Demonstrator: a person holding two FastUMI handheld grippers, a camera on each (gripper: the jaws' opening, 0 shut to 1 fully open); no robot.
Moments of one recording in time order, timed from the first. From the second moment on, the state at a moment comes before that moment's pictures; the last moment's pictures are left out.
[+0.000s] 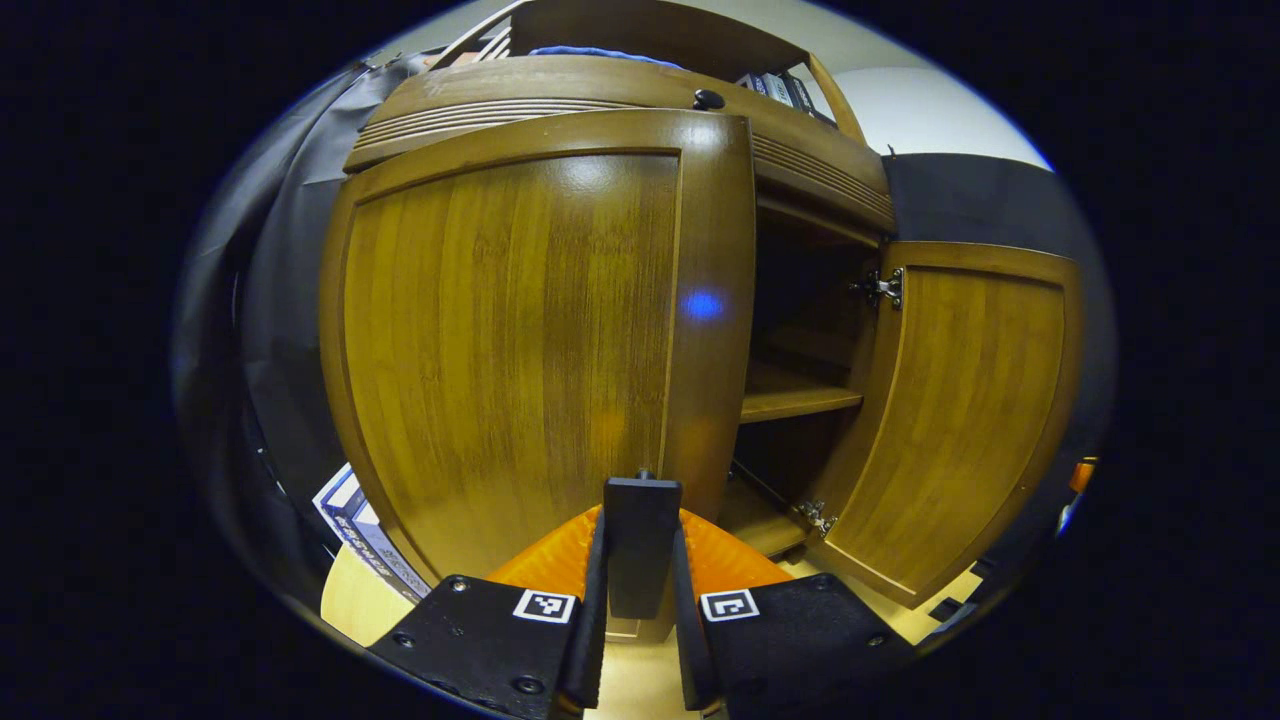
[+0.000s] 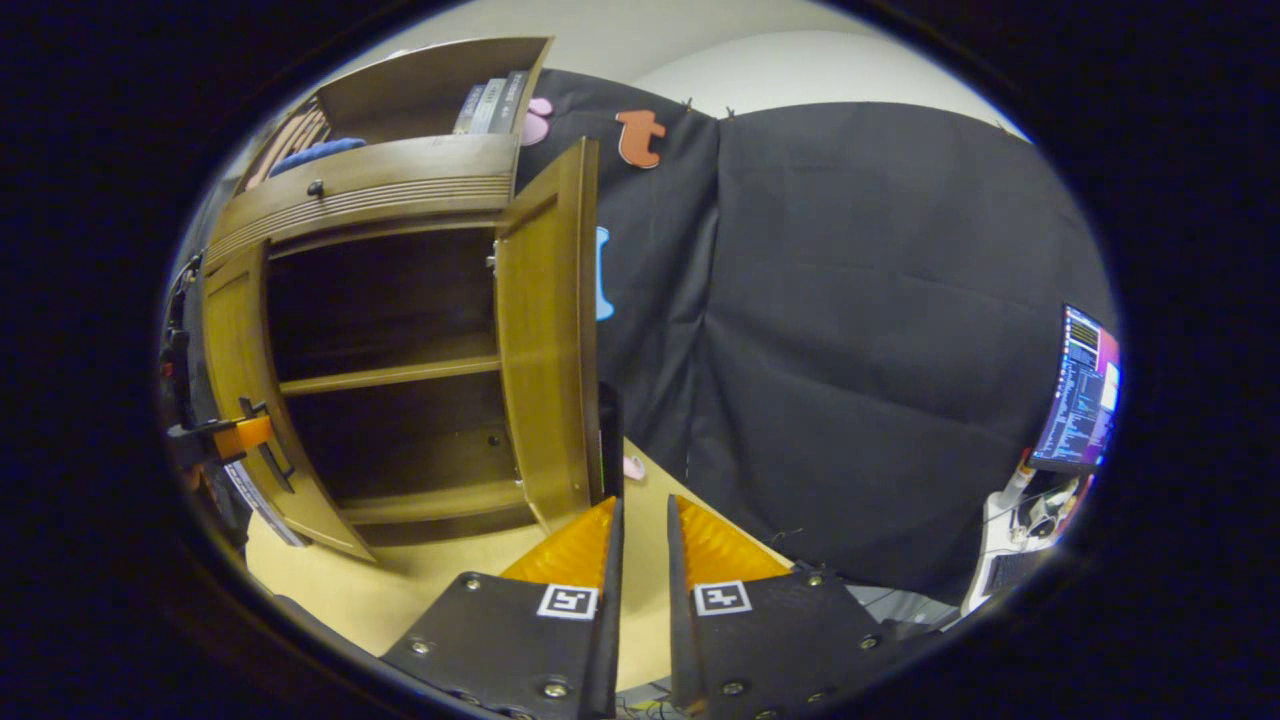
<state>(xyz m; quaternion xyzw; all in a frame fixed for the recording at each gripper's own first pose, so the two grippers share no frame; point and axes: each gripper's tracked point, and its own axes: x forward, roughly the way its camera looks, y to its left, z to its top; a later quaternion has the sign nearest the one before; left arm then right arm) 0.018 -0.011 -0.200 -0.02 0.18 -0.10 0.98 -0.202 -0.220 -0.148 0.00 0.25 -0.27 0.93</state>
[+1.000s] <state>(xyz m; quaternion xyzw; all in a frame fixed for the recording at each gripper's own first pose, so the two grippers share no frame) -0.075 0.063 -0.184 -0.07 0.17 -0.01 0.98 -0.135 -0.117 -0.168 0.01 0.26 -0.10 0.96</state>
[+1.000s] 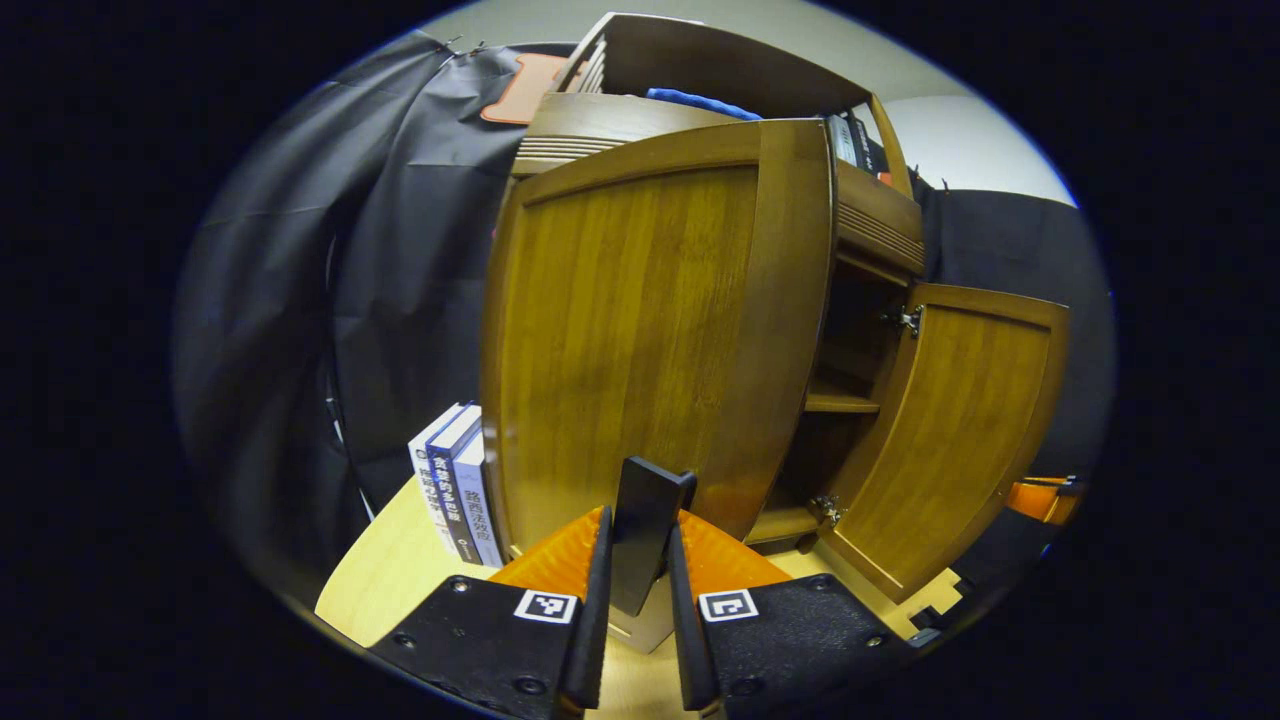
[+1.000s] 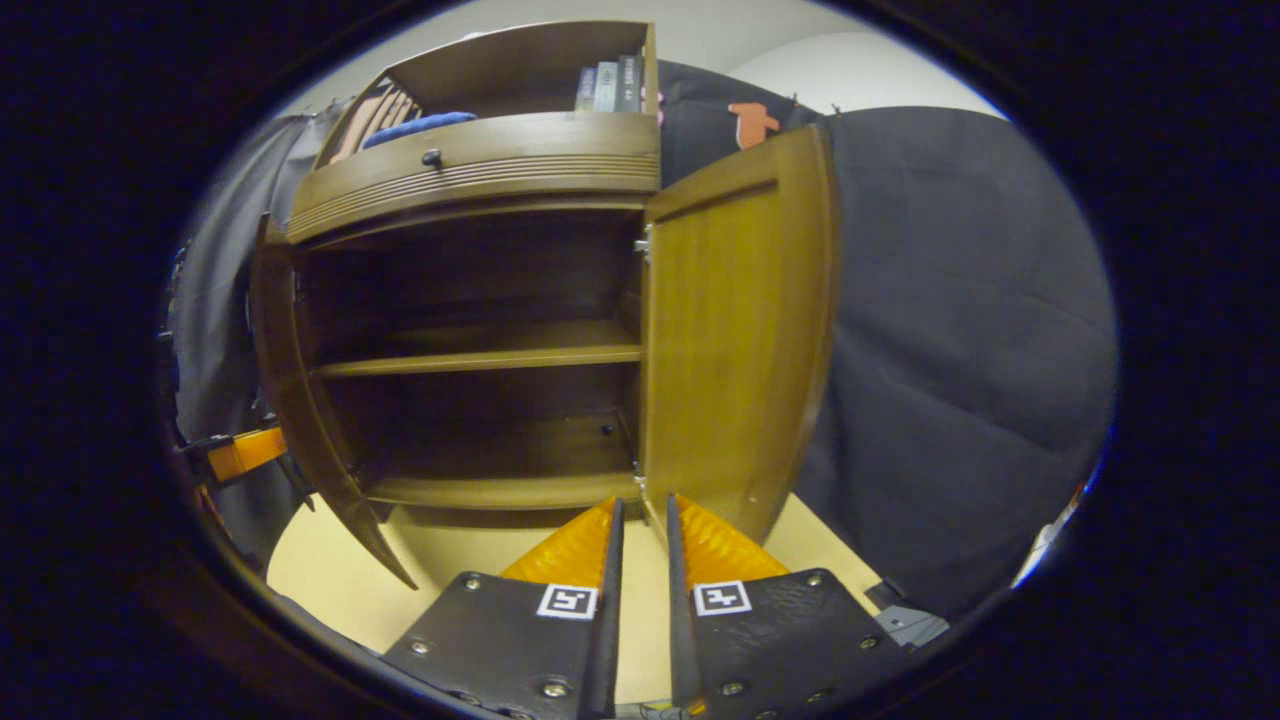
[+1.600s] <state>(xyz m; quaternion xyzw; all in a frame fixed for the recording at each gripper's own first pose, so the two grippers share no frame) -0.114 0.154 -0.184 -0.02 0.18 0.12 0.98 -0.104 -0.036 -0.186 0.03 0.28 0.02 0.96</state>
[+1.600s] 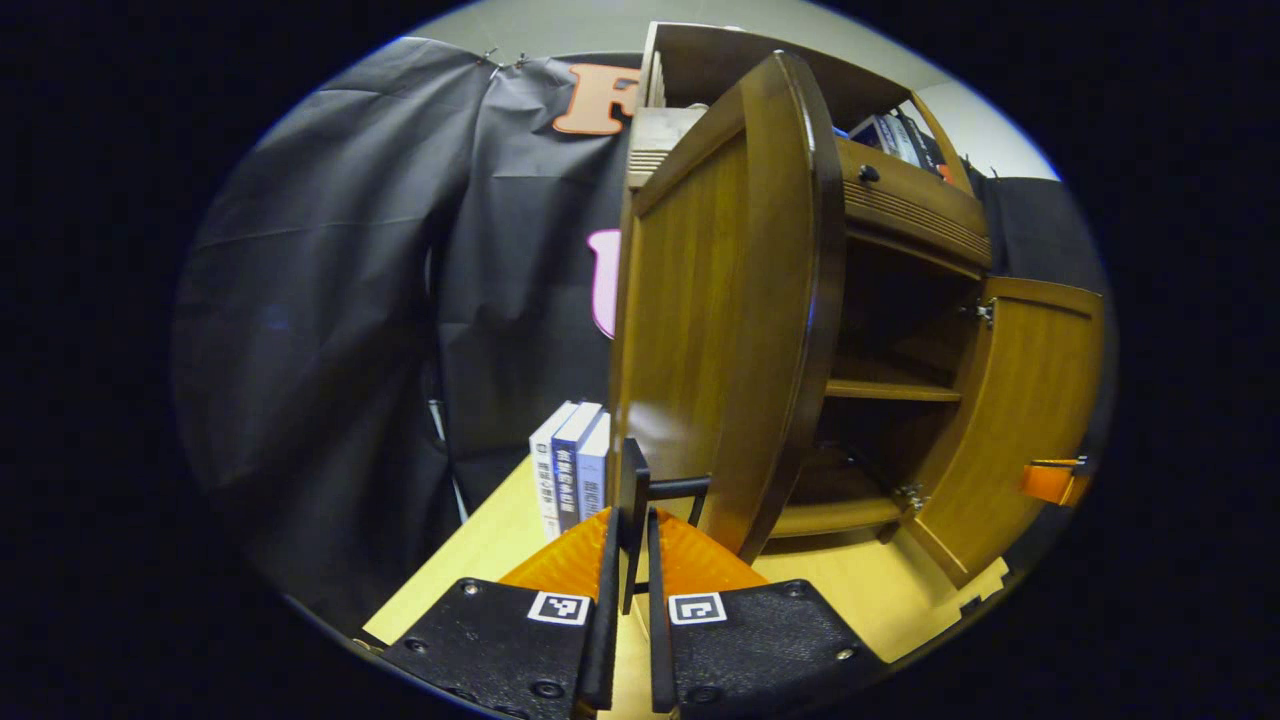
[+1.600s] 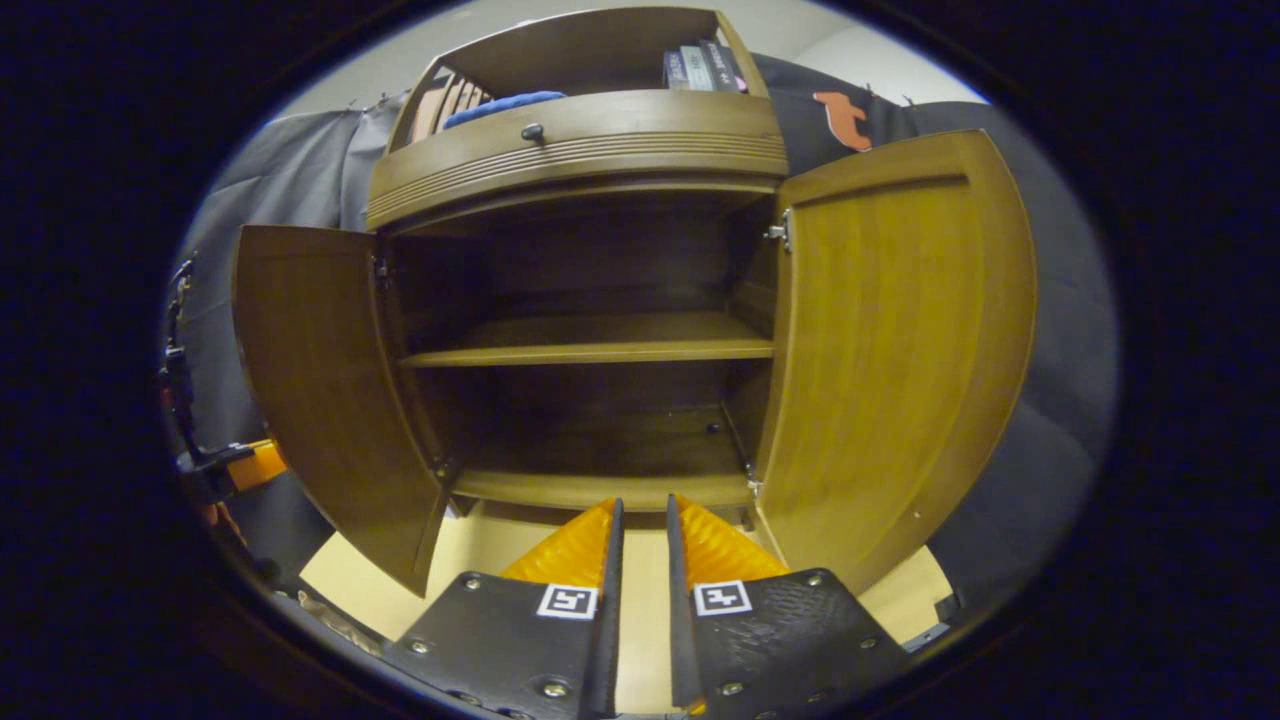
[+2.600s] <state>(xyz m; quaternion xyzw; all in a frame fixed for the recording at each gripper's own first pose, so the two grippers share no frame) -0.139 0.197 -0.167 -0.05 0.17 0.21 0.96 -0.070 0.008 -0.202 0.07 0.29 0.08 0.95</state>
